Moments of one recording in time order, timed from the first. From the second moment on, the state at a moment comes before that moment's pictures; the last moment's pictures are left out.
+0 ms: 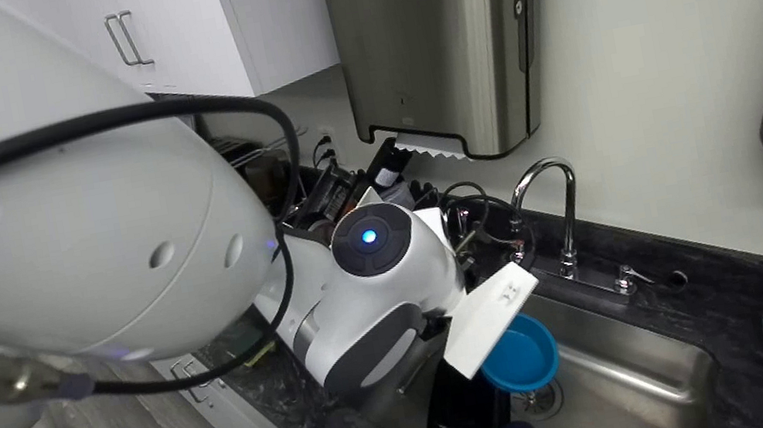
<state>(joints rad) -1.76 0.55 1.03 -2.53 -0.43 3.24 -1.64</state>
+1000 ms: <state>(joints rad) -1.73 0.50 1.01 -2.55 -0.45 3.27 -1.59</state>
